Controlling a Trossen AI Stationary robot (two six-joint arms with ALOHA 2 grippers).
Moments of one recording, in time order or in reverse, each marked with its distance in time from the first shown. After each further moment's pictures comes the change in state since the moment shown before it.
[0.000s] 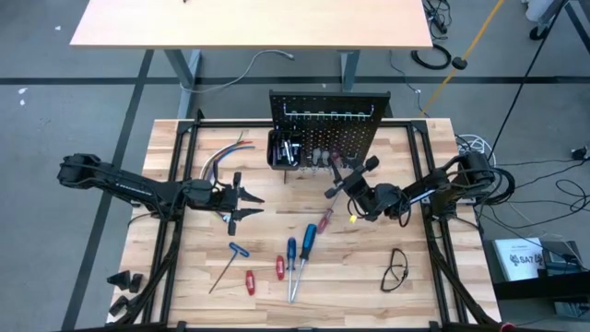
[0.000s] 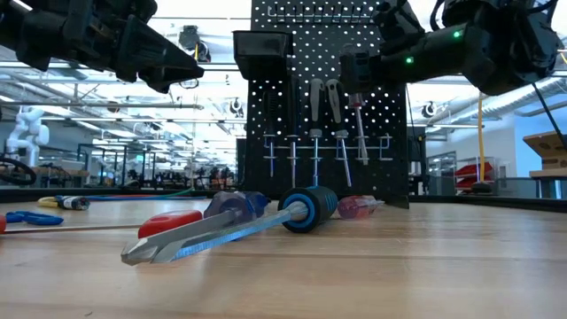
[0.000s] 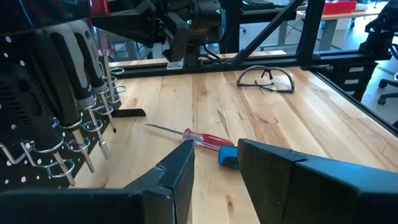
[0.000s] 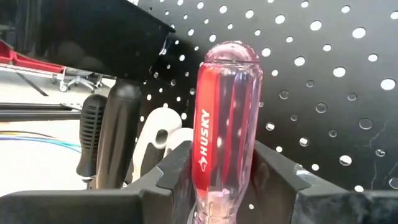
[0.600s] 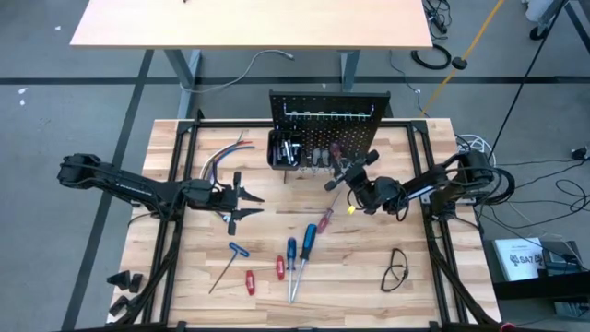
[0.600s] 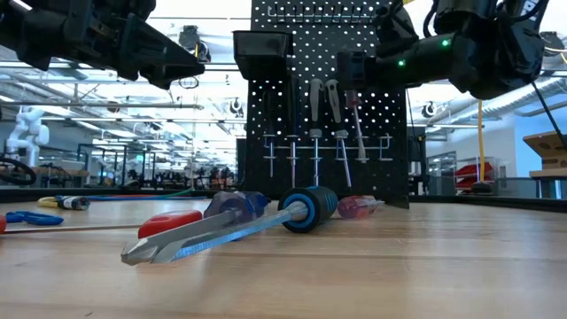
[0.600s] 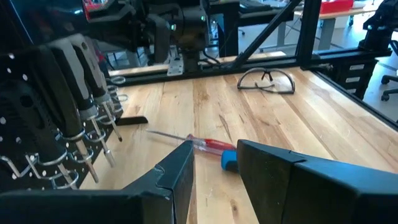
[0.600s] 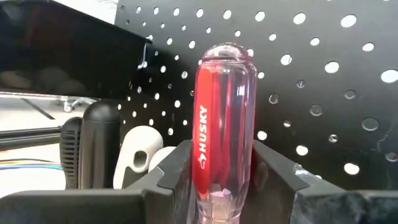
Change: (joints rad) left arm 0.000 0.000 0.000 0.011 0.000 0.048; right arm -0.071 0.005 0.000 0.026 -0.082 0.096
